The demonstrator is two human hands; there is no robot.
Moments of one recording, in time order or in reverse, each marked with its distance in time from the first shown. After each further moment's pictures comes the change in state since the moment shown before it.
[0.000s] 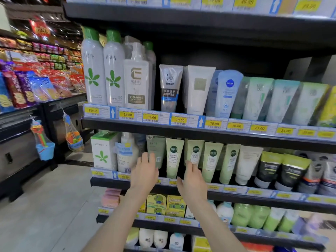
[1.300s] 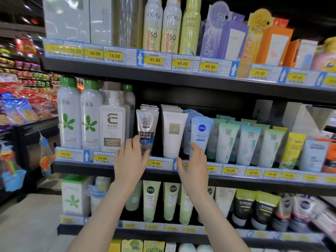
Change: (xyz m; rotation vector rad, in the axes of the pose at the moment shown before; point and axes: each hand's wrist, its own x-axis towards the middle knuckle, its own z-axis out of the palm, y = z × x) left_hand 0.099 0.053 -0.110 -0.072 0.466 0.057; right_hand 0.101 -0.008 -0.137 0.271 0.379 0.000
